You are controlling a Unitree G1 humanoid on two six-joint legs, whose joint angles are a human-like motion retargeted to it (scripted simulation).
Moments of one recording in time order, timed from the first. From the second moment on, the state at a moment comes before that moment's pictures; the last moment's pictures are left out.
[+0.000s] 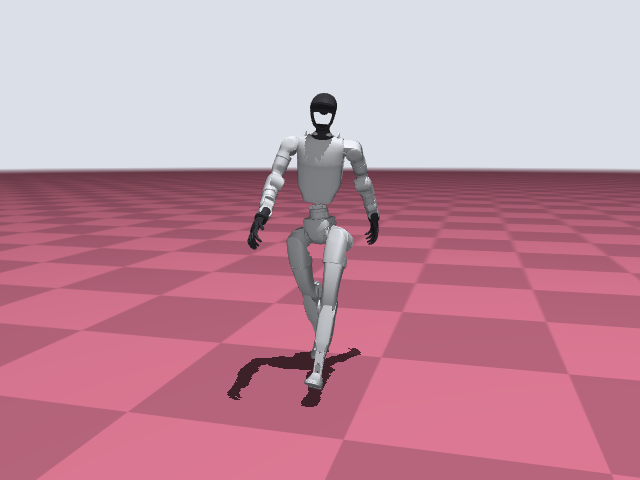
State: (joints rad) left arm 0.45 0.31 -0.08 1.49 -0.37 0.07 -0.14; right arm -0.57 -0.30 0.32 1.04 0.04 -0.01 -0.19; waist 0.42 -0.15 0.16; left_leg -0.34 0.00 0.41 -0.07 -0.18 -0.03; right_leg 0.35 -0.06 0.20 0.02 -0.16 0.18
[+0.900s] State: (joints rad) left arm 0.45 0.43 -0.03 1.23 -0.29 0.06 -0.25; right arm 0.05 -0.50 0.18 1.13 -0.03 0.00 0.07; waist 0.30 0.12 0.15; left_leg -0.18 -0.09 0.52 -0.09 -0.22 -0.08; right_leg 0.28 -0.01 -0.46 0.17 0.04 0.08
